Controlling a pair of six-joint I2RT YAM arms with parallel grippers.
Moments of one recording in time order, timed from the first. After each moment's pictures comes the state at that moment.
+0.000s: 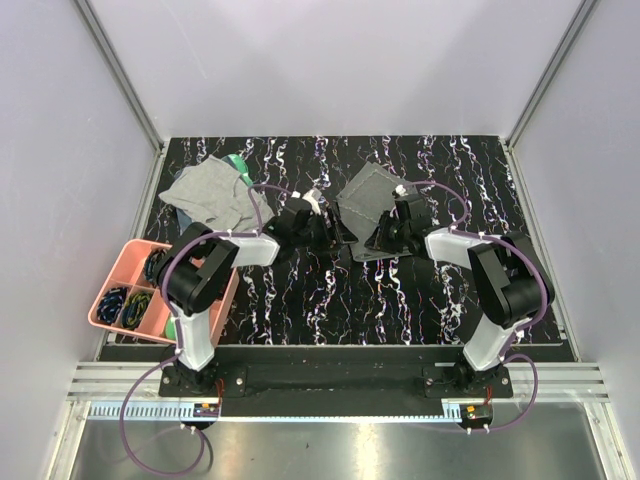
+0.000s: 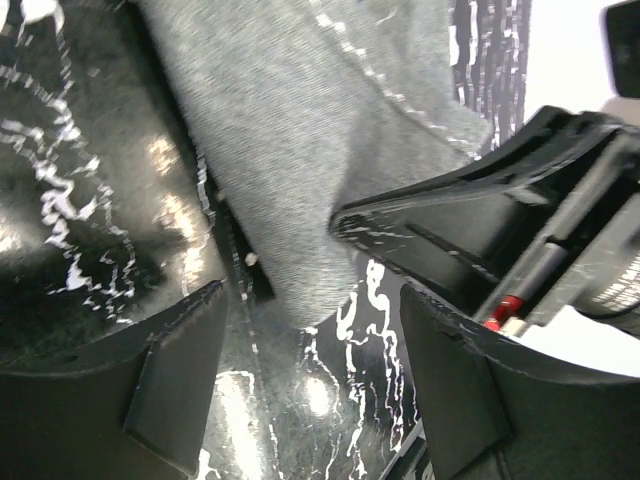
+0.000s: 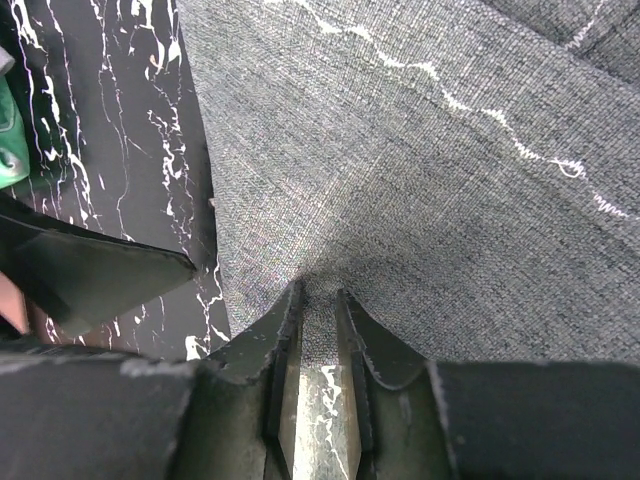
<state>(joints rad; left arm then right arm) -0.60 1.89 0.98 0.36 0.36 -0.92 0.37 1.73 0.88 0.07 -0.23 0.61</state>
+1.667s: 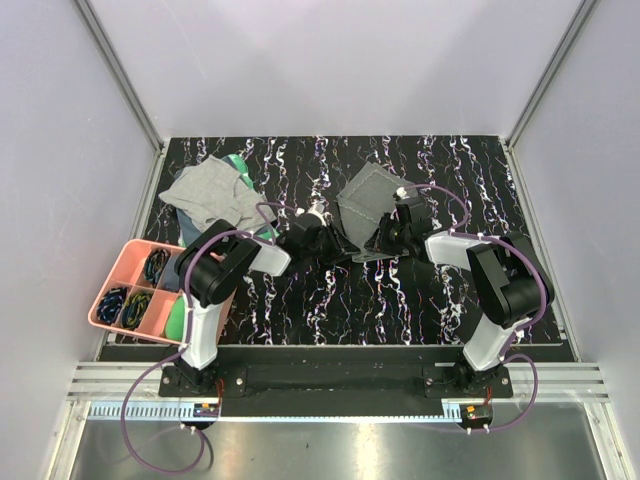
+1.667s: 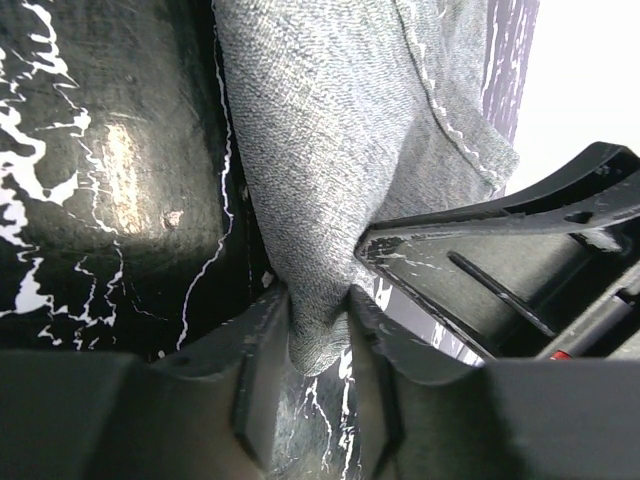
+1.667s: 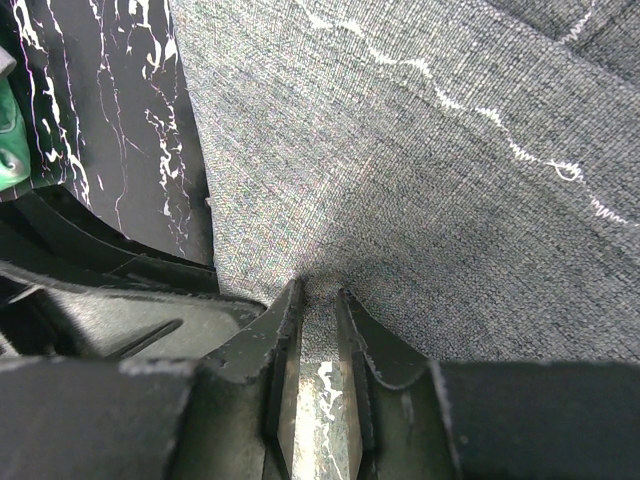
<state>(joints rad) -0.66 2.03 0.93 0.57 0.28 -1.12 0.37 1.74 0.84 0.12 -0.23 0.63</state>
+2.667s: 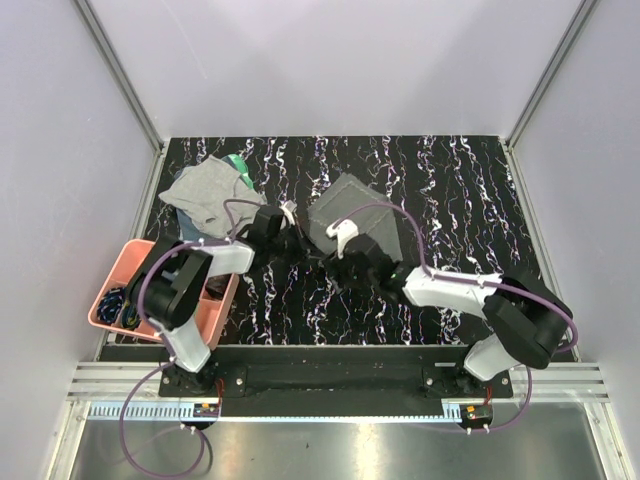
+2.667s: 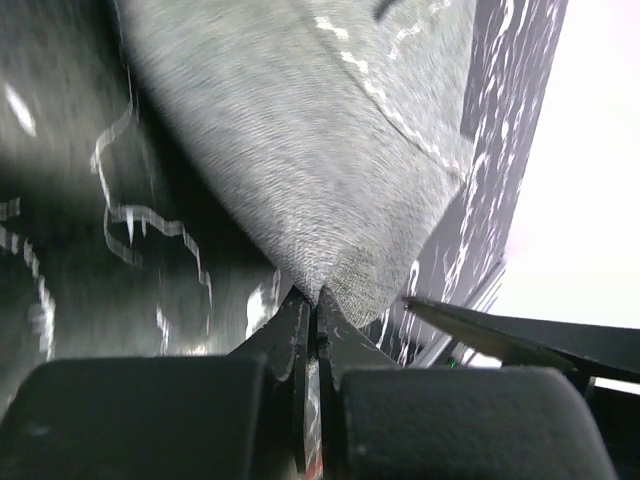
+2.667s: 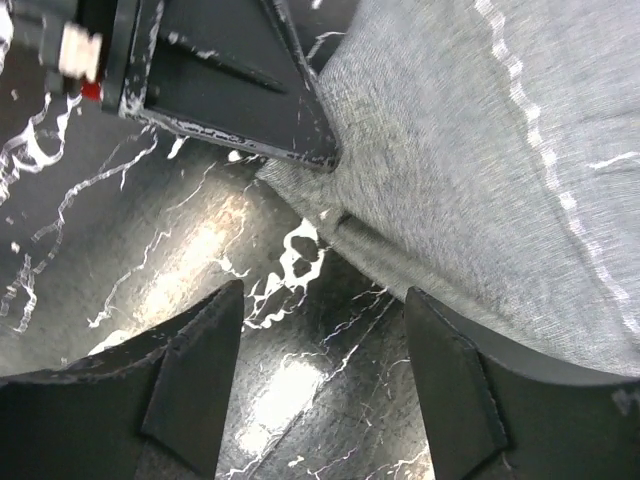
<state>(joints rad) -0.47 1.75 0.79 0.28 0.48 -0.95 0.85 1.51 0.76 0.11 0.11 0.19</state>
